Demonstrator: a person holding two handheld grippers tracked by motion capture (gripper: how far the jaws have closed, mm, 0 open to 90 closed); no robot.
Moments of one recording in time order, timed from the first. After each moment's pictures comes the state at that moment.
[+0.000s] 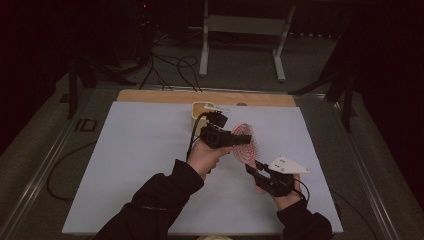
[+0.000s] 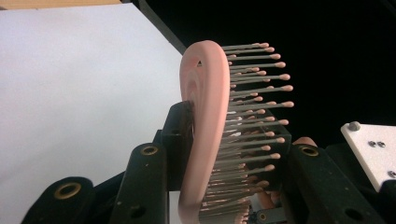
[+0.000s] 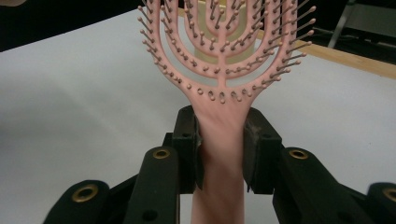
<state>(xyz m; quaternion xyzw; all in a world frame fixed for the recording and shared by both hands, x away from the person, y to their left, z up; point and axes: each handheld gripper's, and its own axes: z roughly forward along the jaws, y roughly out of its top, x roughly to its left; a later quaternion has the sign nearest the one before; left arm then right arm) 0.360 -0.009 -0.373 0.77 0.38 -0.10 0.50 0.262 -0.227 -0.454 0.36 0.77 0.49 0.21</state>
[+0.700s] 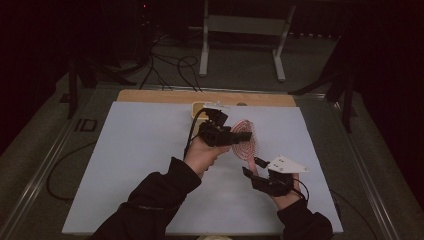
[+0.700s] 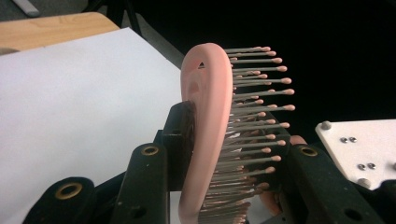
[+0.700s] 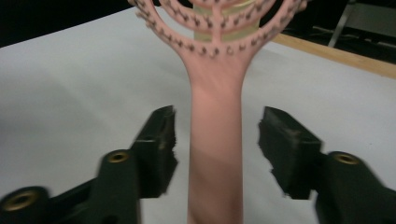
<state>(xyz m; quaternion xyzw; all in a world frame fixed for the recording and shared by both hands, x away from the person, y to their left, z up) 0.352 -0.005 -0.352 0.78 0.34 -0.06 0.52 0.264 -0.226 -0.455 0.36 0.77 0.48 0.21</state>
